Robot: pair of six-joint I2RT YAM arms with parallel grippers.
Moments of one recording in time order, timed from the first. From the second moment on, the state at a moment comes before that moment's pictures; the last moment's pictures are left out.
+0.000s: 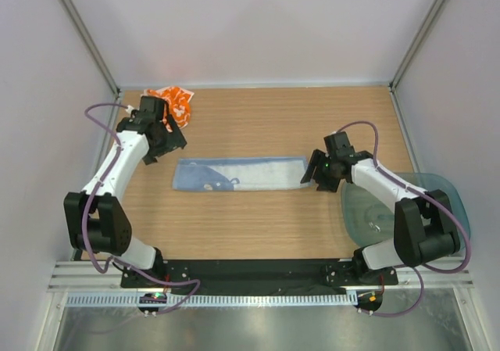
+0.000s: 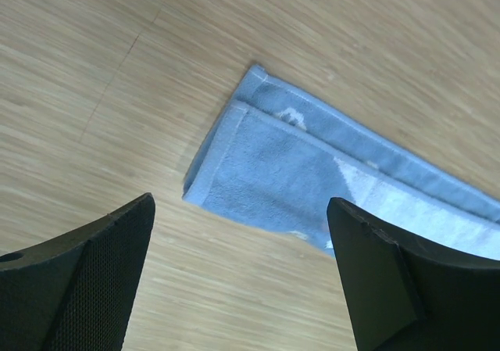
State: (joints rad) left arm -0.11 1.51 1.30 -0.83 -0.17 -0.60; right arm 0.27 1.42 0.87 -0.51 -0.12 0.64
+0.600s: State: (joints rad) left arm -0.11 1.46 1.21 -0.85 -0.10 -0.52; right arm 0.27 1.43 0.62 -0.16 -0.11 0.91
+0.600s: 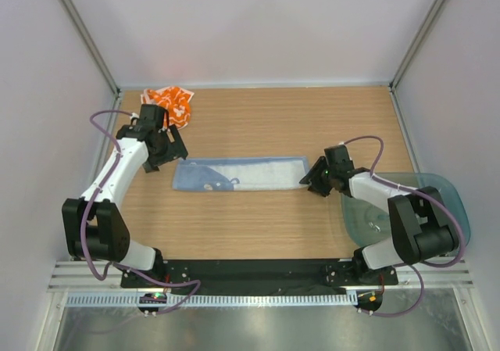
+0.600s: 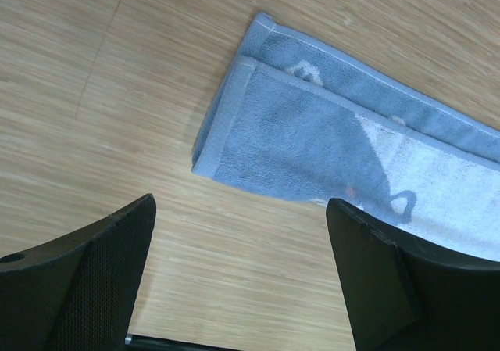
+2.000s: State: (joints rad) left arm -0.11 1.45 1.18 -0.85 -0.08 -0.52; right arm 0.52 1.51 1.15 -0.59 0.37 0.71
